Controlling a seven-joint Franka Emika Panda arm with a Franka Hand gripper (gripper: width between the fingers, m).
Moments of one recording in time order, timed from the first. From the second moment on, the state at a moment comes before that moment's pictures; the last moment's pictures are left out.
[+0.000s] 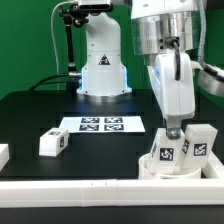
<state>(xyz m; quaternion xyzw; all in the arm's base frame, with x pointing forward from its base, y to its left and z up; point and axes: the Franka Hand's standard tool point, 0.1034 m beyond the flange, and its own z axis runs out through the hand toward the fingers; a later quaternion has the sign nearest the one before) 0.639 0.065 0.089 -0.67 0.74 0.01 0.06</state>
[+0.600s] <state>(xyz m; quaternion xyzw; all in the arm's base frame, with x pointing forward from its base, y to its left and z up) 0.643 0.068 0.109 -0.70 0.71 0.04 0.05</state>
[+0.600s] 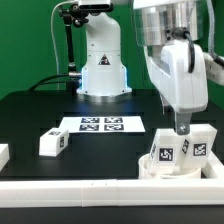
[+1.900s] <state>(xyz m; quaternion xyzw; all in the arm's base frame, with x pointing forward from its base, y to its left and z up) 0.640 0.072 0.105 -0.98 0.21 0.00 0.00</state>
